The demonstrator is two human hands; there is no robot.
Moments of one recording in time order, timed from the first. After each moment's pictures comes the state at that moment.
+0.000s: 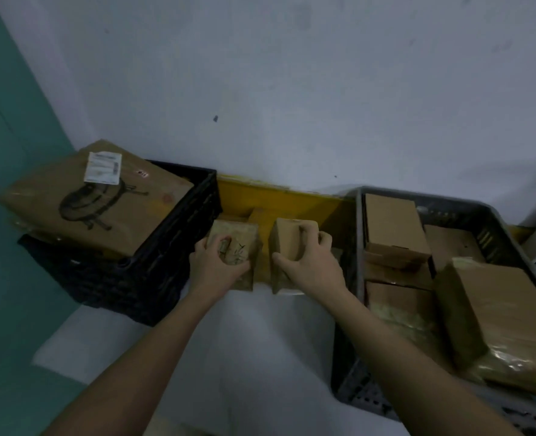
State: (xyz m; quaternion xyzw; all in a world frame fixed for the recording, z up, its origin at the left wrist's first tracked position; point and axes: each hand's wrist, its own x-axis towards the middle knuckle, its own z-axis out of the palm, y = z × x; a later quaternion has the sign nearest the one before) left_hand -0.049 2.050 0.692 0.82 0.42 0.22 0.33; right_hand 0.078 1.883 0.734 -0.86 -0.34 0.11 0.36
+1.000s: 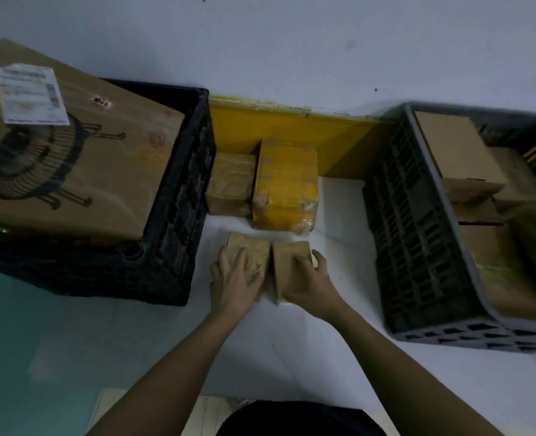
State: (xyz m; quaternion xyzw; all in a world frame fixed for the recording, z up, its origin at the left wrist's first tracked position) left_hand -0.088 2.123 0.525 0.90 0.35 -0.03 0.27; right_hand 0.018 1.956 0.531 -0.87 -0.28 0.28 0.29
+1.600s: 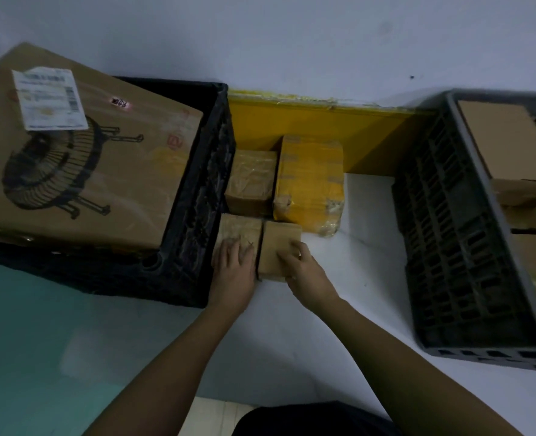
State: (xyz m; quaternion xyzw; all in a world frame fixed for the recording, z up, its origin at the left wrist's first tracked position) left_hand -0.094 2.174 0.509 0.97 0.24 0.01 0.07; right_hand 0.021 2.022 0.513 -0.87 -0.43 0.15 0.20
